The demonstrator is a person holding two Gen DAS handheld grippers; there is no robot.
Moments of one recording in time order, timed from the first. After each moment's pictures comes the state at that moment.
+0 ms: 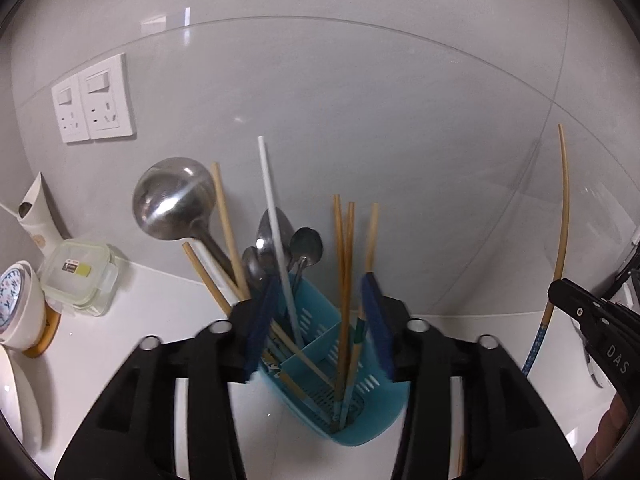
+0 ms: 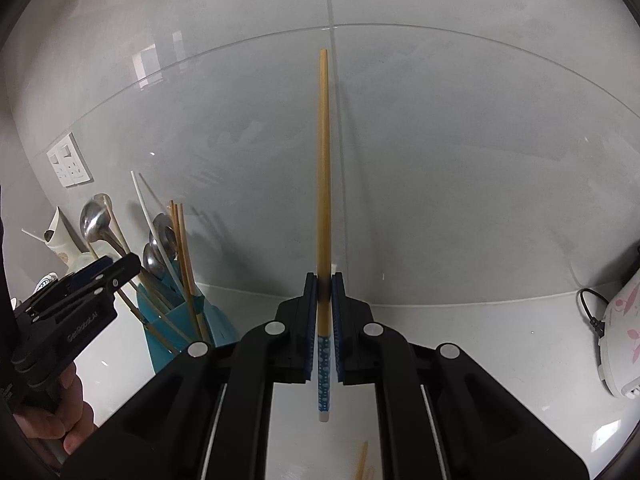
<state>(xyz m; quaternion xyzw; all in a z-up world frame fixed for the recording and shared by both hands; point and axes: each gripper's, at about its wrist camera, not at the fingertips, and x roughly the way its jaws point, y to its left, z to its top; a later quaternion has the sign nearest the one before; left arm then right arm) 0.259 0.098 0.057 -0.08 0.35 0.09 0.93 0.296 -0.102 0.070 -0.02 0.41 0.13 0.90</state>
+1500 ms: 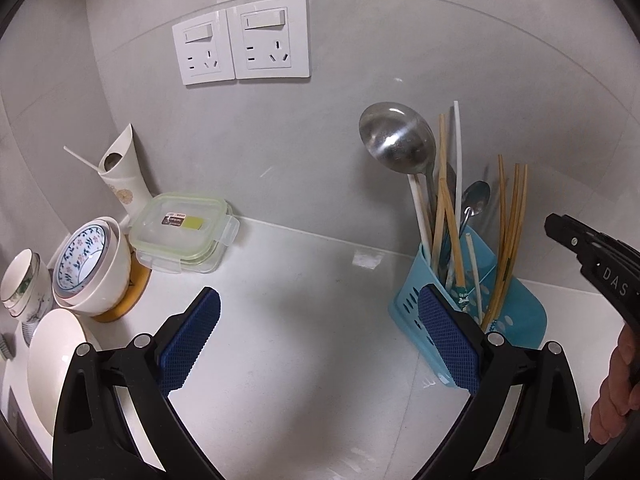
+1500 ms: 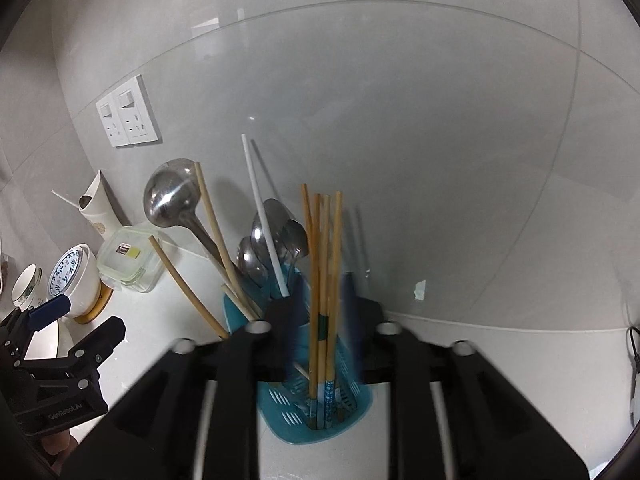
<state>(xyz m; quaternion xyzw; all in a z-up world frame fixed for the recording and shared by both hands) 0.191 0.204 0.044 -0.07 0.40 0.19 0.90 0.297 0.029 0.045 -0.05 0.42 0.21 0.88</state>
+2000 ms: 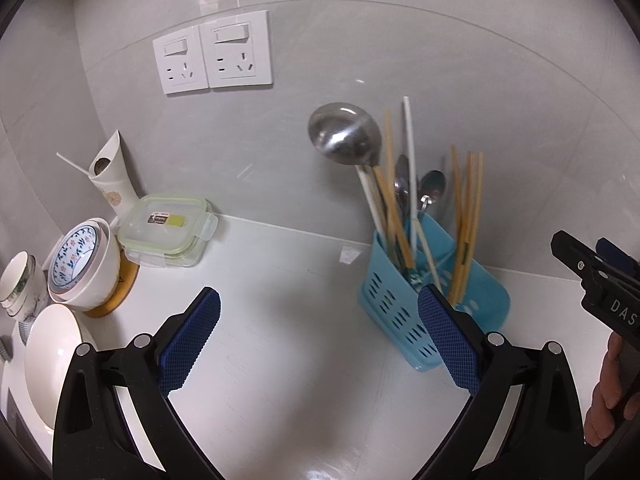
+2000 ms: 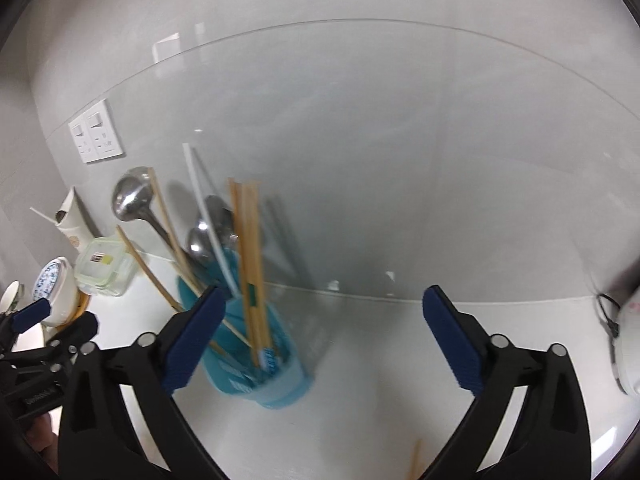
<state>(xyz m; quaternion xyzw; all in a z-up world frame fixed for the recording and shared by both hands) 0.178 0.167 0.056 -0.07 0.40 0.16 0.90 0.271 -0.037 0.058 -0.04 0.41 0.14 0.90</state>
